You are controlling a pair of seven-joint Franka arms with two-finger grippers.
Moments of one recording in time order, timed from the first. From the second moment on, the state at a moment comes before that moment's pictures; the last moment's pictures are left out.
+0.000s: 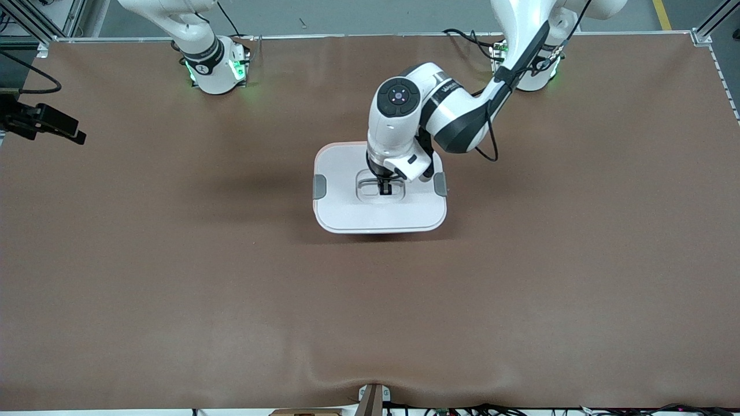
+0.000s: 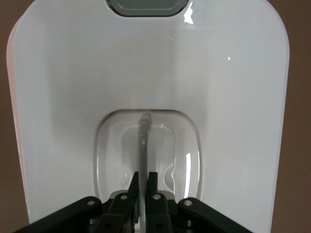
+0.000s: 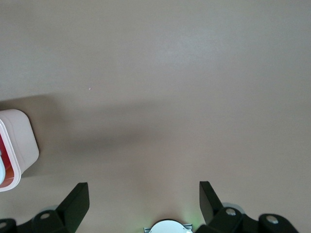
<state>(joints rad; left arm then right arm) -0.58 0.49 -0.28 -1.59 0.07 2.12 -2.46 0.00 -0.02 -0.06 -1.53 0.03 1.41 0.06</state>
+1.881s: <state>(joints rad) -0.62 0.52 -0.27 -1.59 0.13 2.12 -2.61 0.00 -0.02 -0.05 -1.51 0.03 1.42 0.06</state>
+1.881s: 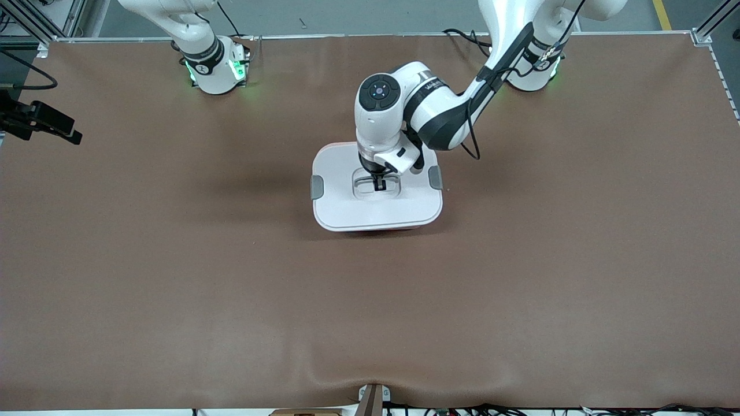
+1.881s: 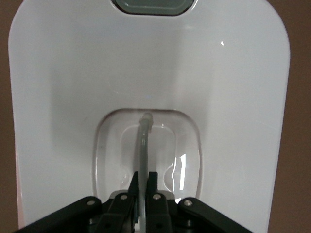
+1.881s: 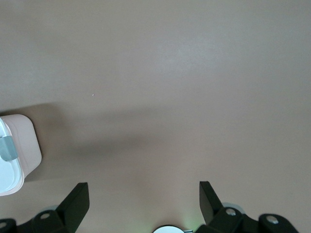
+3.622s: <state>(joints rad) -0.64 0.52 -0.27 -1.58 0.15 2.08 -2.48 0.00 -0.02 -0.05 -1.50 0.03 1.44 0.06</state>
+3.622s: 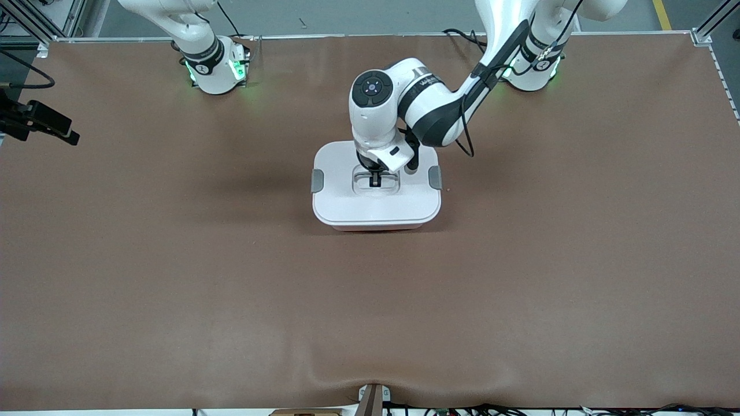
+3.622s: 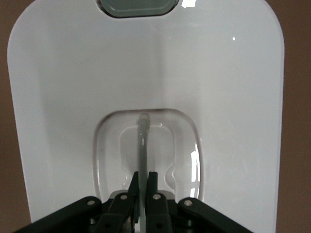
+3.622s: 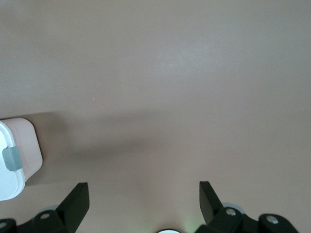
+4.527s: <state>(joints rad) -0.62 0.48 -0.26 -1.54 0.15 2.03 -2.47 0.03 -0.01 -0.05 -1.51 0.03 1.44 0.06</state>
